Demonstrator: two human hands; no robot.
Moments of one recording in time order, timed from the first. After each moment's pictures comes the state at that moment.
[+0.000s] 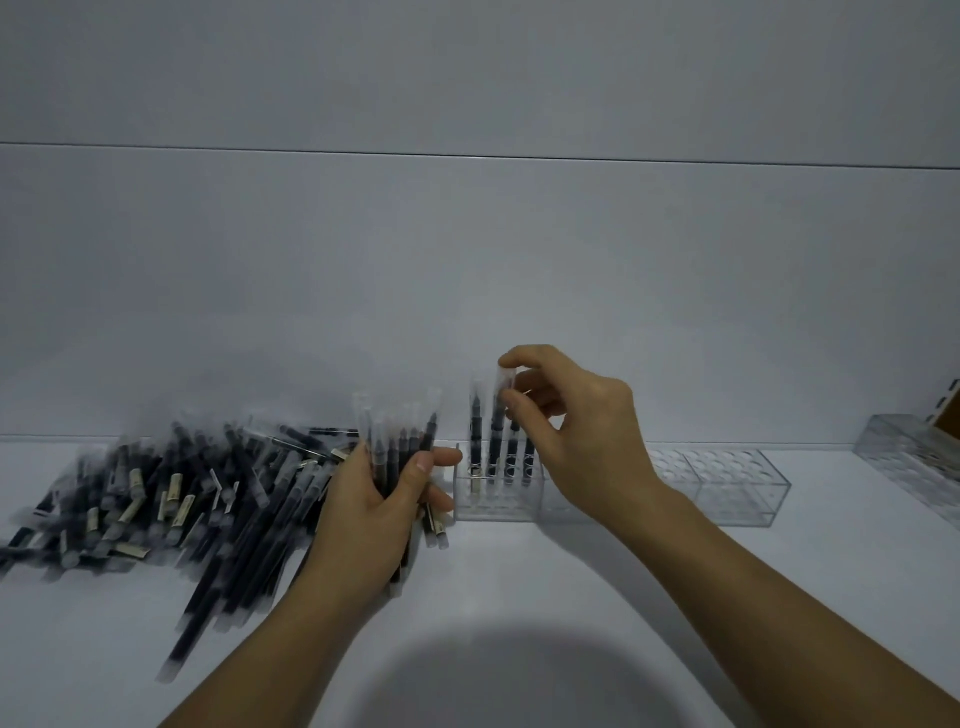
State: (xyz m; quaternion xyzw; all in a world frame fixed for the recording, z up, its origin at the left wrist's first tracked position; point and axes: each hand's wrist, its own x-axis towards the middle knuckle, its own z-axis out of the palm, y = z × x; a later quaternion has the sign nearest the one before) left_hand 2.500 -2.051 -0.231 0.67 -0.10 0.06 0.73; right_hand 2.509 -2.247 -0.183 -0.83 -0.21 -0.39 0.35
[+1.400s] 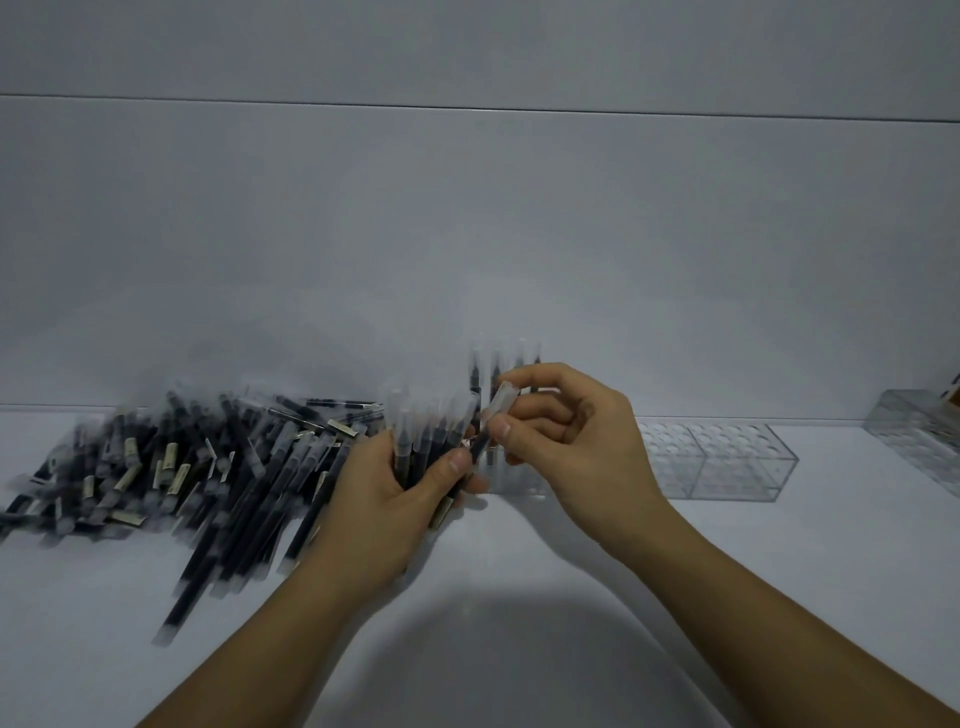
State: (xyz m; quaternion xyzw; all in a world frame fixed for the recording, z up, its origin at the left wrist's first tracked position) left_hand 2.482 -2.056 -0.221 0.72 -0.18 0.05 0.67; right_hand 2.472 -2.233 -0.195 -0.69 -0.12 -0.16 0.69
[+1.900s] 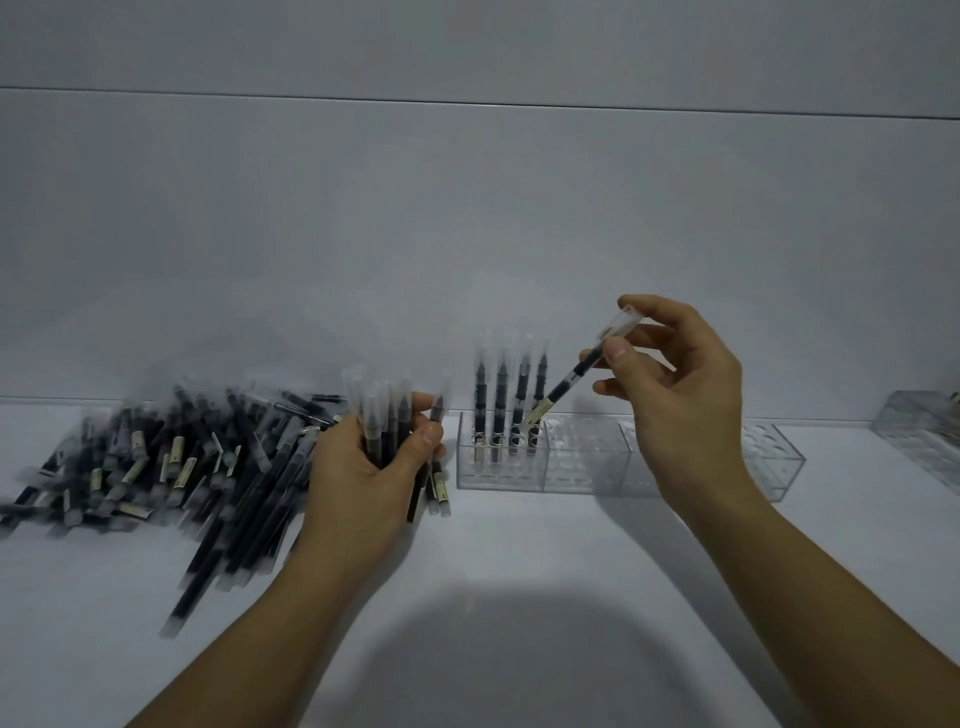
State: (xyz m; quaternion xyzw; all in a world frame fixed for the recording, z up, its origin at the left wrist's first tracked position) left_hand 2.488 -2.051 -0.218 0.70 -0.12 0.16 0.69; right_hand 2.481 -2.275 -0.175 -0.67 -0.05 -0.33 0.66
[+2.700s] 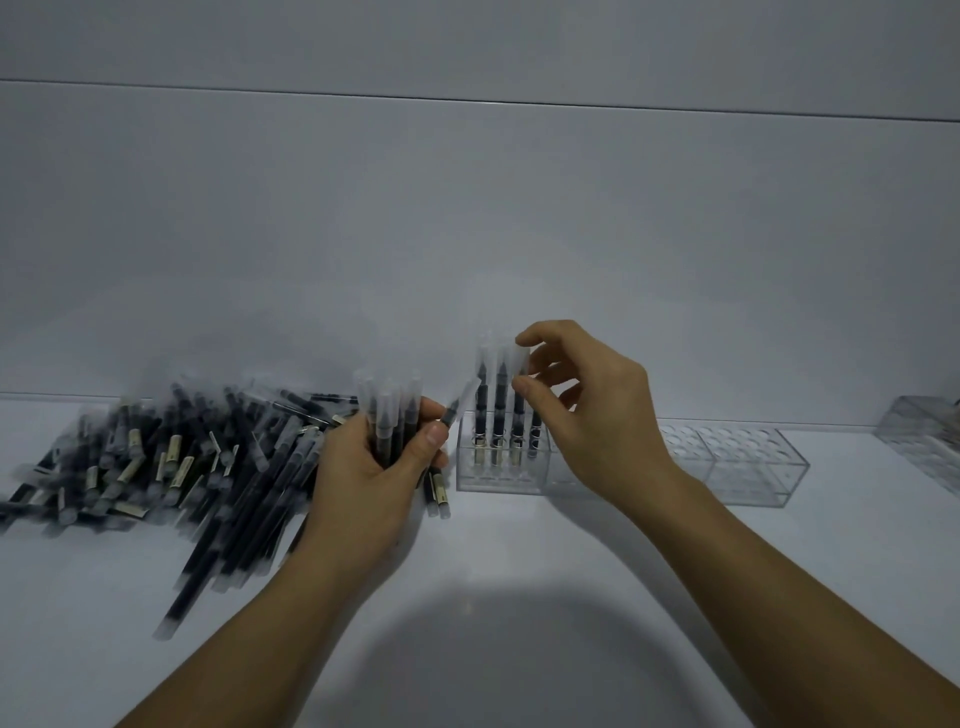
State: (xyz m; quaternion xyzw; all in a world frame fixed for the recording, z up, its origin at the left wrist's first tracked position) left_hand 2.488 -2.058 -0.215 0.67 -0.12 0.14 0.72; right_hand 2.510 -2.254 -0.193 -0.85 -0.18 -0.35 0.37
